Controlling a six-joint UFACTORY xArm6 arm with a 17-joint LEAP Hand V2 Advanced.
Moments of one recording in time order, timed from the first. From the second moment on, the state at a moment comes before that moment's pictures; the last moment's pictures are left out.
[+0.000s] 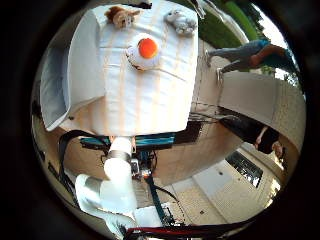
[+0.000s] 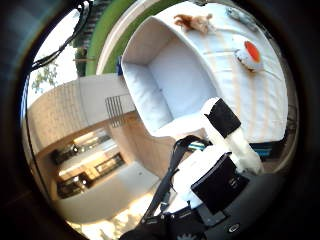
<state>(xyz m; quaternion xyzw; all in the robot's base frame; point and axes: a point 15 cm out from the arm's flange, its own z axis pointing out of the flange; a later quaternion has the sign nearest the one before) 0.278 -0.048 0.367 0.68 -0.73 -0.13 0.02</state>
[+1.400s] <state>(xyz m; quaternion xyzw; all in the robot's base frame) 0.366 -0.090 0.156 0.67 -0.72 -0.16 0.09</state>
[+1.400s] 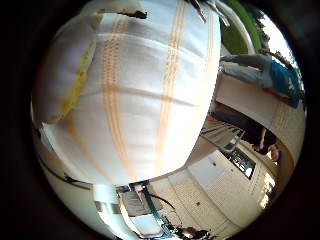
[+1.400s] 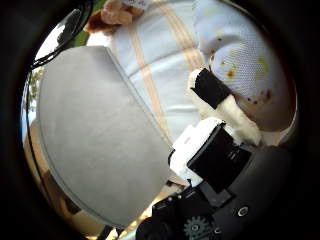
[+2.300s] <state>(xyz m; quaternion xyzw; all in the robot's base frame) 0.326 0.009 0.431 0.76 -0.65 -0.03 -0.01</state>
